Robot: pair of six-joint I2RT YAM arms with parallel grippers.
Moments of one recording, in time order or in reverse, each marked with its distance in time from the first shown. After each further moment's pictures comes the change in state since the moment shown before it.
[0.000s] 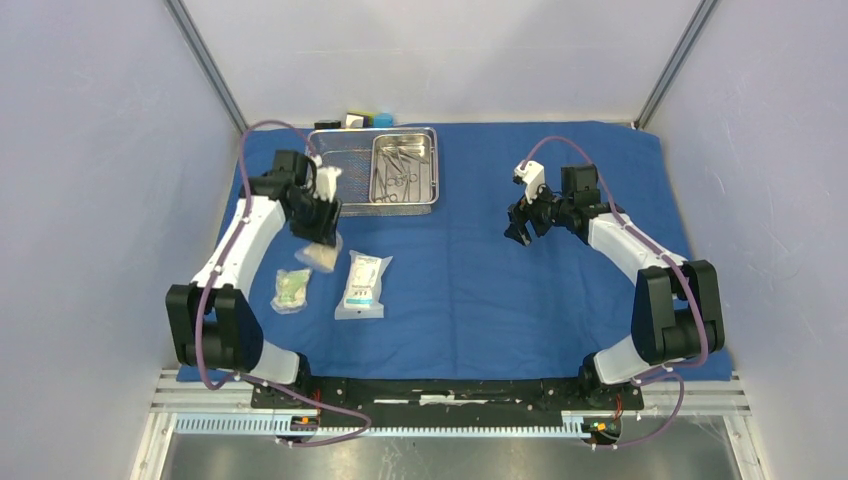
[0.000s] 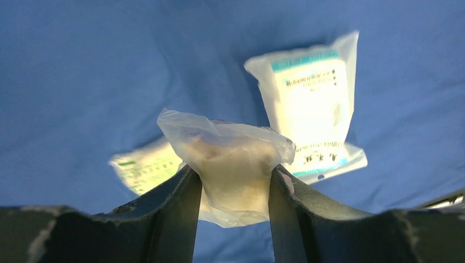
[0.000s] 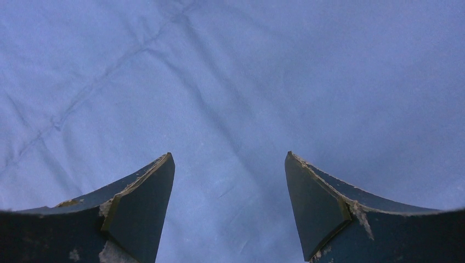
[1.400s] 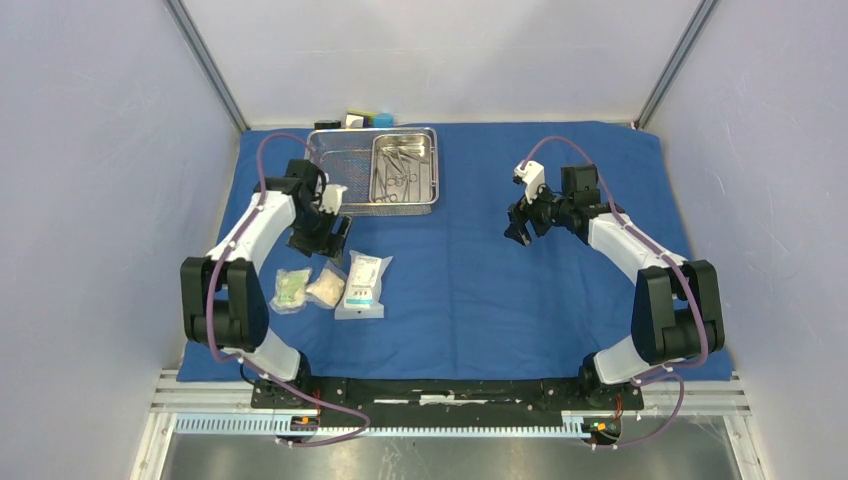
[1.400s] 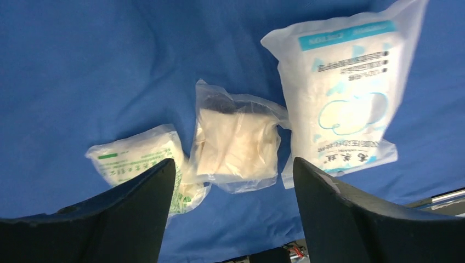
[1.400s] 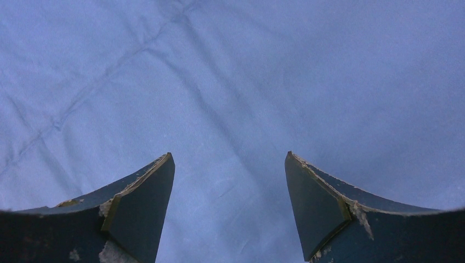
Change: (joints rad) left arm -0.014 0.125 -0.117 -0.021 -0.057 -0.001; right arm 0.000 0.000 0.000 0.000 -0.002 0.001
